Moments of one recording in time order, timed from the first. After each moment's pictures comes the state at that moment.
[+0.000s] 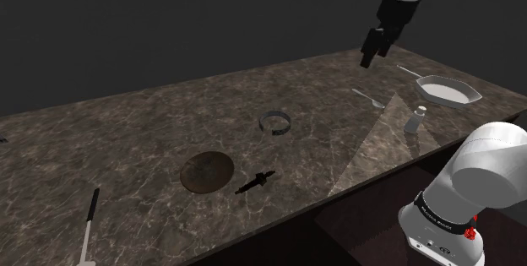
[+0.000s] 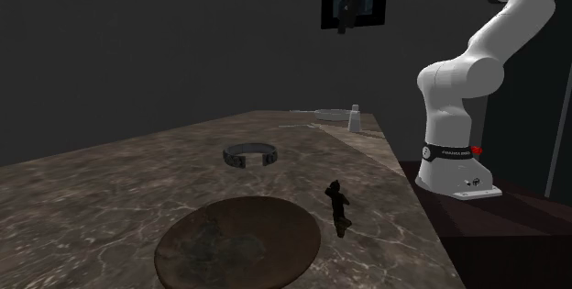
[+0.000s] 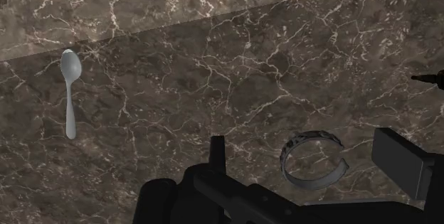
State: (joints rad) arm -0.02 -0.81 0.03 -2.31 -0.03 1.62 0.02
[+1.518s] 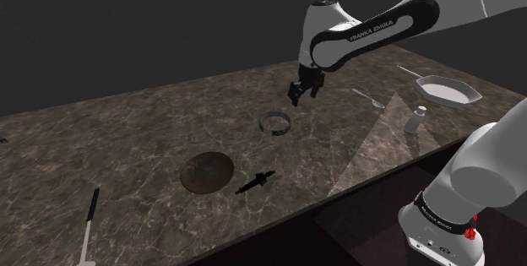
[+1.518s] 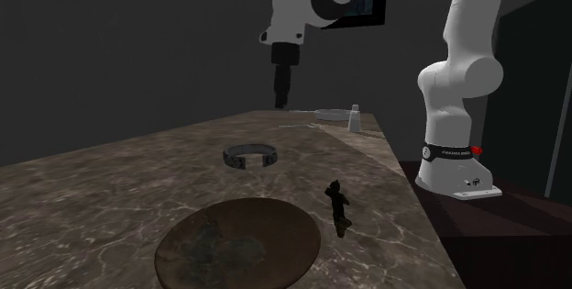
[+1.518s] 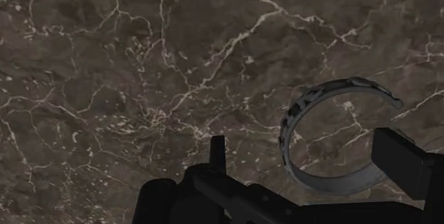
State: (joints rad) arm -0.04 -0.16 0.13 -2.31 -0.03 2.24 0.24
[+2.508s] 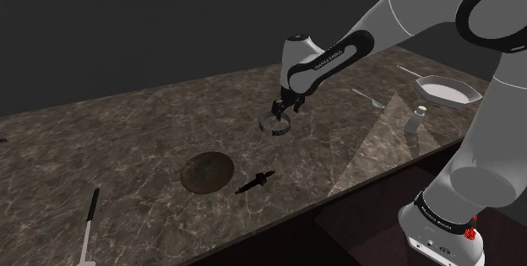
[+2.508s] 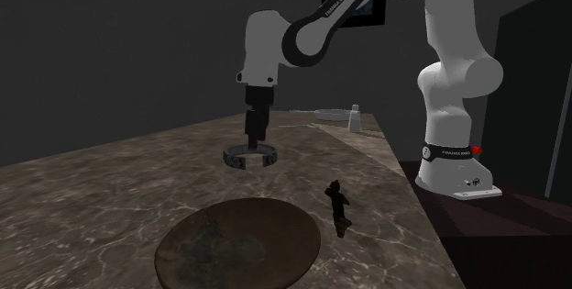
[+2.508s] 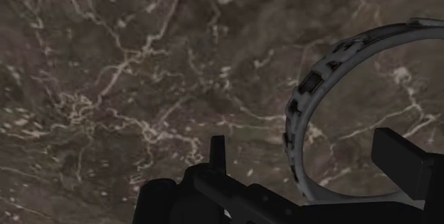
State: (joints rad) arm -0.03 0.20 0.13 -2.18 -0.10 2.44 0.33
